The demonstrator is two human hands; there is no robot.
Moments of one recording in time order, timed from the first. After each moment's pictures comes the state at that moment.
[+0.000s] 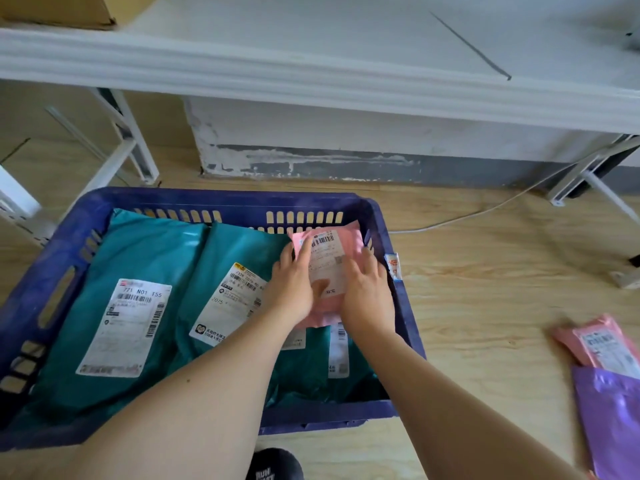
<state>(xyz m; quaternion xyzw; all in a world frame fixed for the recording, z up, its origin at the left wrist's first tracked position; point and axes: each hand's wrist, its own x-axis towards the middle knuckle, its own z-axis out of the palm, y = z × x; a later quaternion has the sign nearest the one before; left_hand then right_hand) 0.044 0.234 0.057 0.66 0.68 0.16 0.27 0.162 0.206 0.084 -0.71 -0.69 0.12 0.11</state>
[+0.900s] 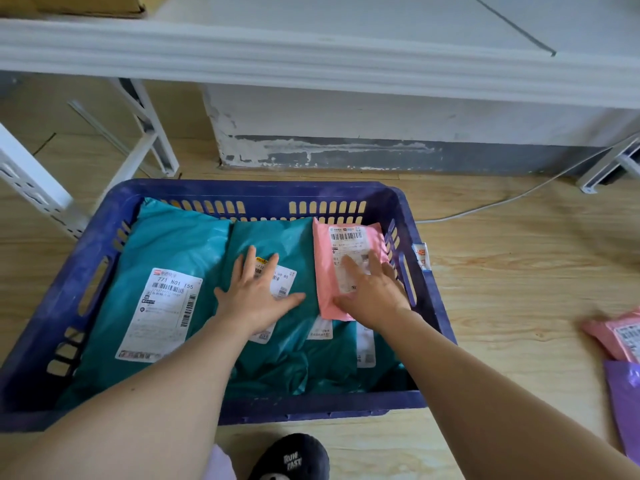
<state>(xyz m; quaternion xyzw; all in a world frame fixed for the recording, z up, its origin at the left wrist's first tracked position) -0.043 0.200 0.055 0.63 0.73 0.00 0.25 0.155 0.219 0.063 -0.66 -0.71 0.23 -0.07</state>
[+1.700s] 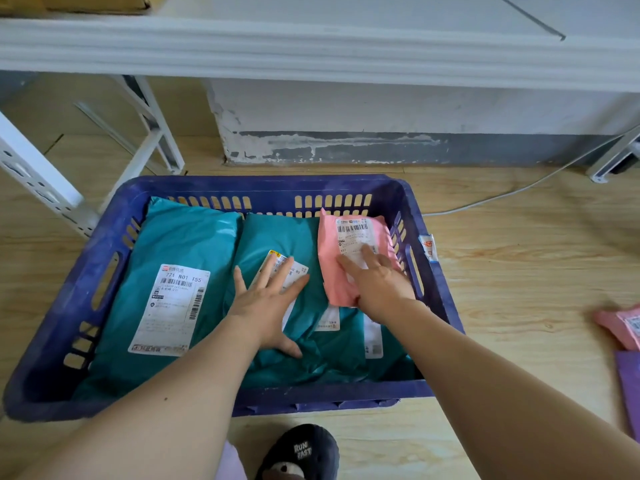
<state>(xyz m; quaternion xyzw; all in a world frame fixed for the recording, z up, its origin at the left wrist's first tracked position) -0.044 0.183 0.057 0.76 0.60 -0.21 0.13 0.148 0.219 0.068 -0.61 -0.77 0.14 -0.14</state>
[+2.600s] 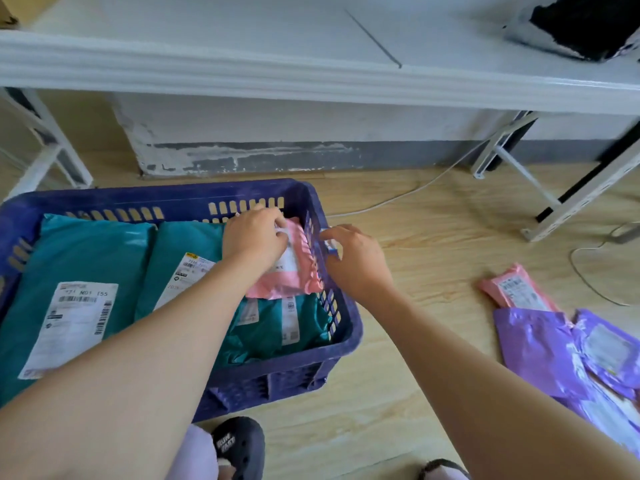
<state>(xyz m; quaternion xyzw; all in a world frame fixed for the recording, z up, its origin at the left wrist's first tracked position) 0.069 0.224 0.135 0.72 0.66 0.17 0.12 0.219 0.173 0.142 -0.68 -0.69 0.15 0.20</state>
